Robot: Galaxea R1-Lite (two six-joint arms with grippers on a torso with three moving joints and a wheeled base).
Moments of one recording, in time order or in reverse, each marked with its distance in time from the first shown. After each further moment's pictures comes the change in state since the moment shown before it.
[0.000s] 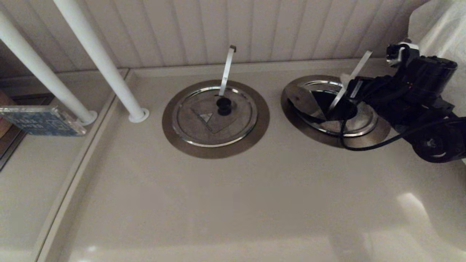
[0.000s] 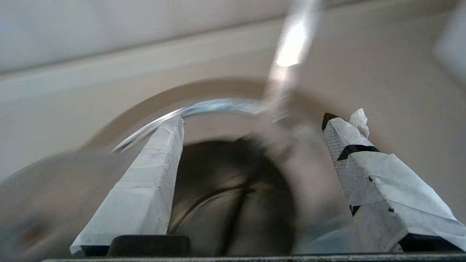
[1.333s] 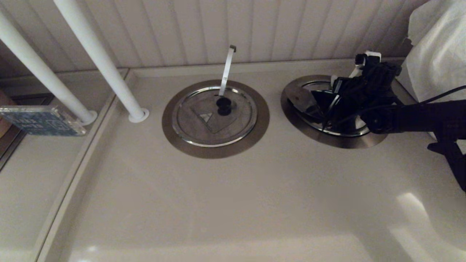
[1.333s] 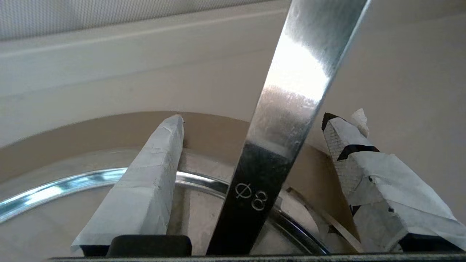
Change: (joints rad) left arm 0.000 0.000 0.000 0.000 0.000 0.000; right arm -0.084 0.474 -0.687 0.219 -0.023 -0.049
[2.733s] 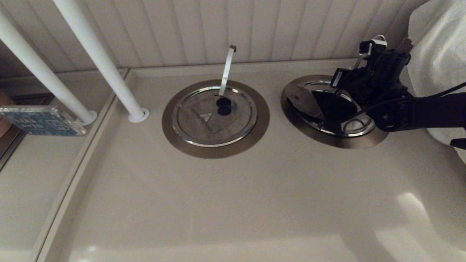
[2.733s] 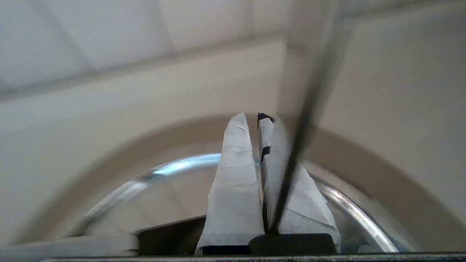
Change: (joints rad) left arm 0.000 0.000 0.000 0.000 0.000 0.000; right arm 0.069 -0.190 0.190 -0.013 0.000 0.039
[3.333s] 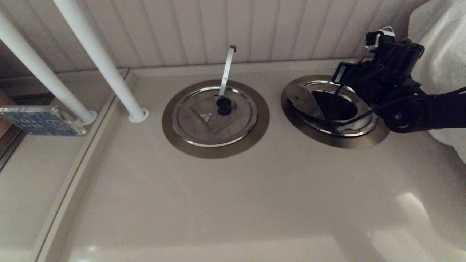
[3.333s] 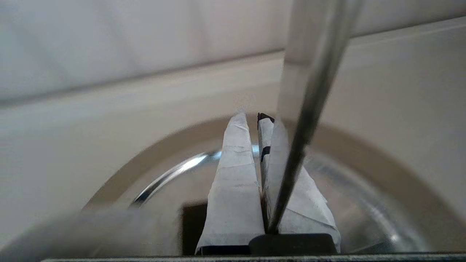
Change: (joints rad) left arm 0.000 0.000 0.000 0.000 0.000 0.000; right arm 0.034 -0.106 0.124 -0.036 0.033 -0.009
